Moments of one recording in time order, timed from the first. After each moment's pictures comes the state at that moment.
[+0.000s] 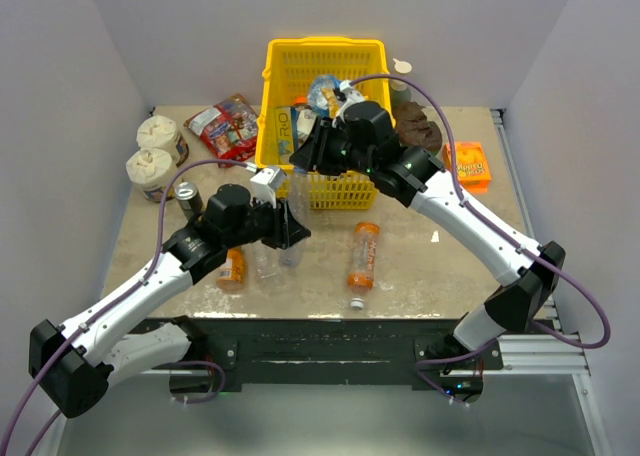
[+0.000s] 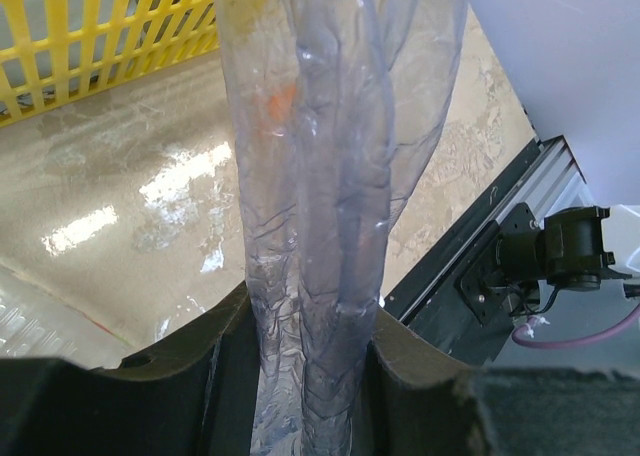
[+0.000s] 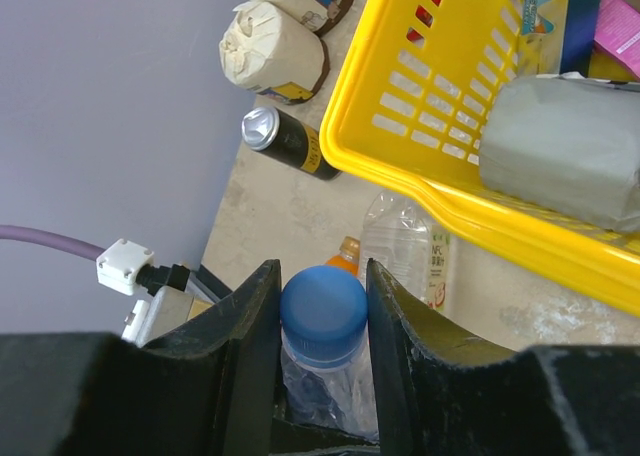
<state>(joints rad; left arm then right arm) -0.66 1.00 0.83 -0.26 0.26 -0.48 0.77 1.57 1.68 -0.51 -0.04 0.73</state>
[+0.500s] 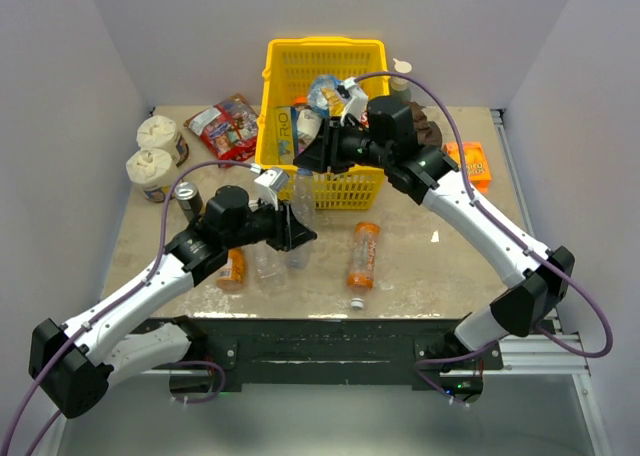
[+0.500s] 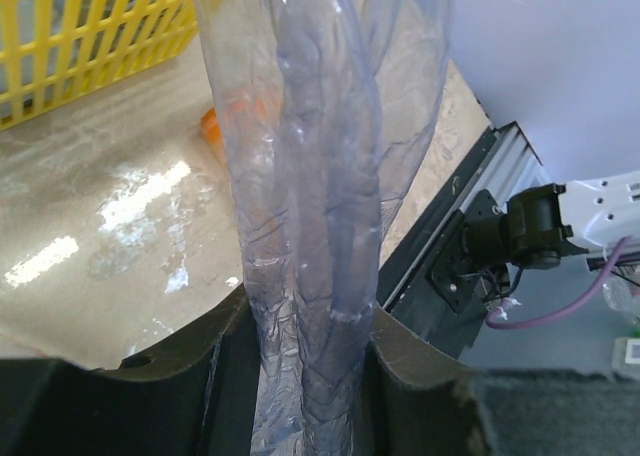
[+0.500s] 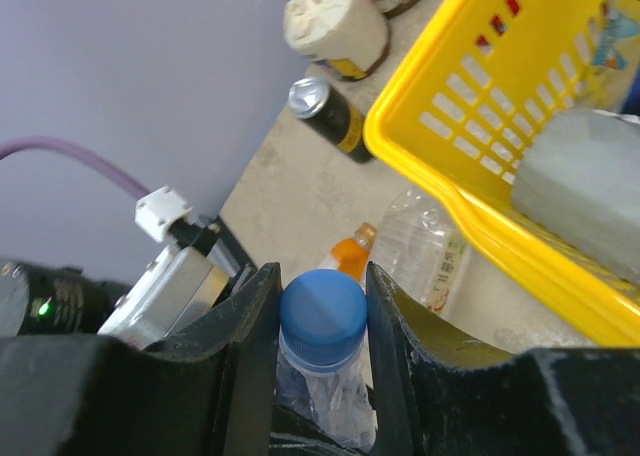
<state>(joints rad) -0.66 1.00 0.79 -0.17 0.35 -0.49 0.69 1.53 1.60 -0.40 -0.30 0.59</state>
